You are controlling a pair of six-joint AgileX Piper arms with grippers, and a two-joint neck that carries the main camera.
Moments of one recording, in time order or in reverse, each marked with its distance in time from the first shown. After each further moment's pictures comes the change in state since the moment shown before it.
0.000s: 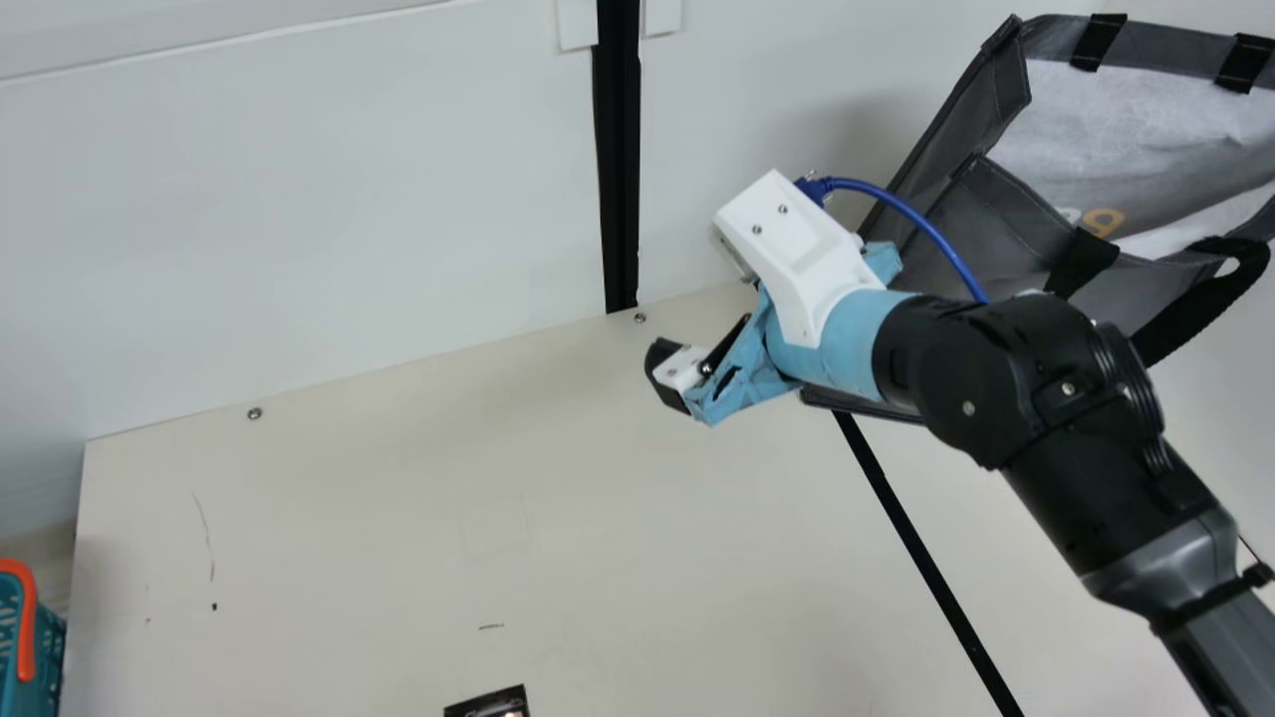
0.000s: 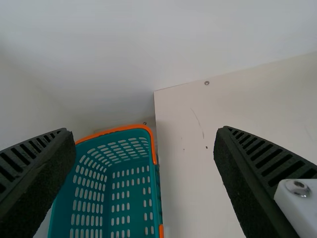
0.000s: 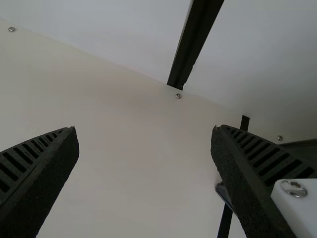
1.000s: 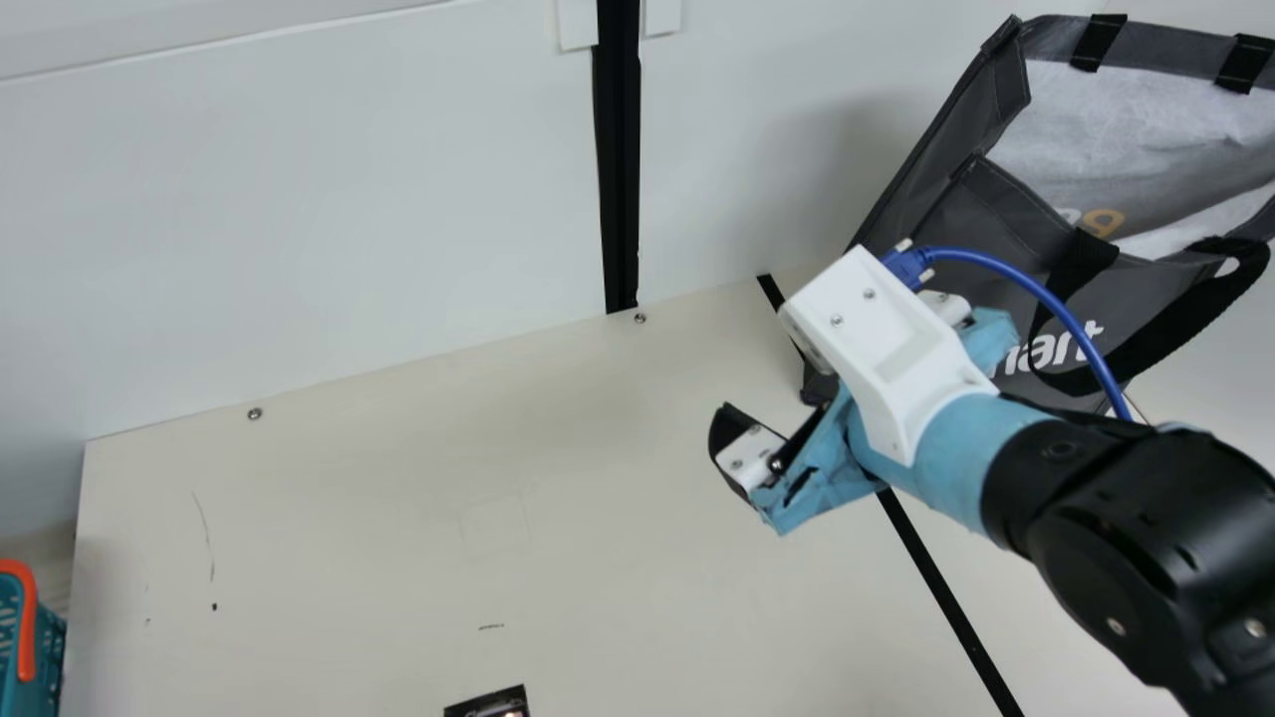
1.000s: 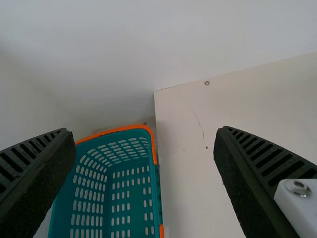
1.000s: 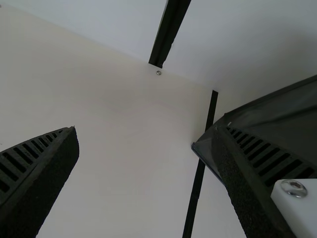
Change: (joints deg) left arm 0.0 0.0 0.0 0.0 0.0 0.0; right arm 8.9 -16.0 4.9 -17.8 10.5 14.4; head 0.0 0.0
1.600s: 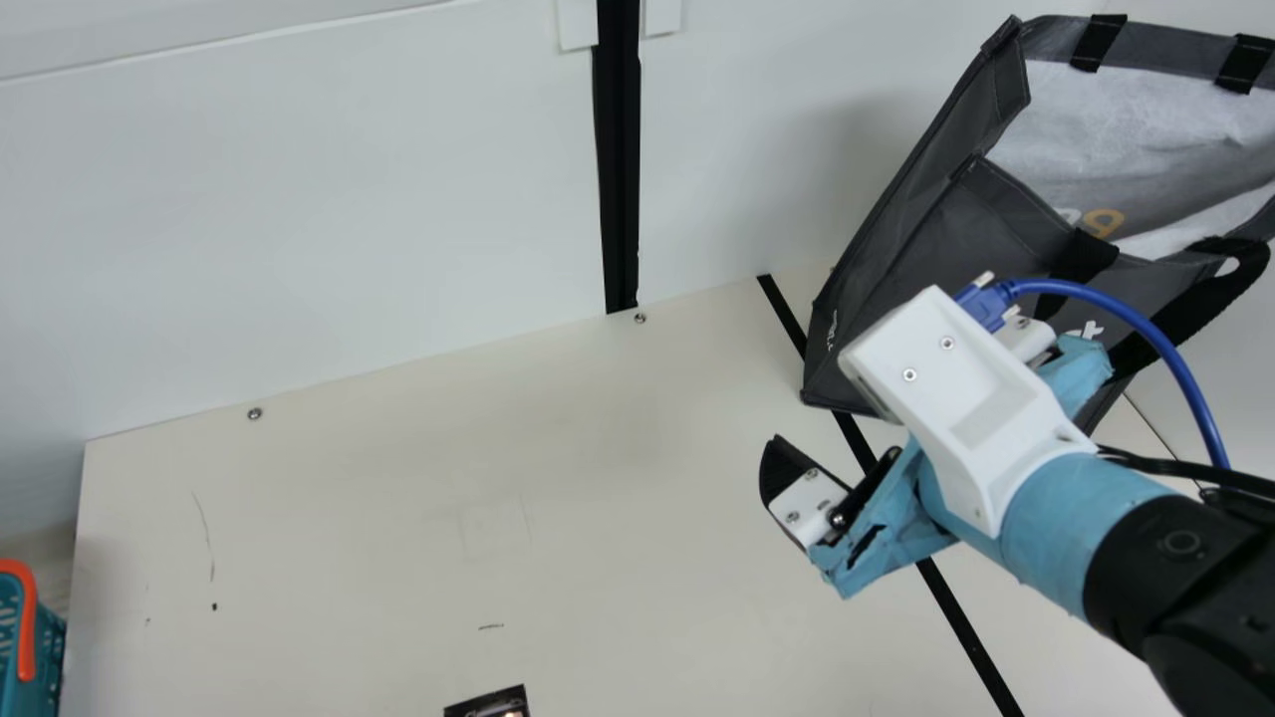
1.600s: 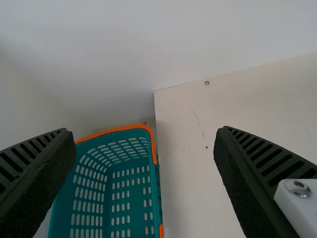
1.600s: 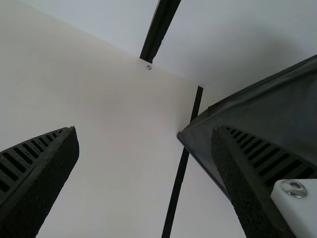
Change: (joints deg) left arm 0.0 0.0 0.0 0.0 0.0 0.0; right arm 5.1 -5.5 -1.0 -6.6 6.8 2.6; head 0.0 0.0
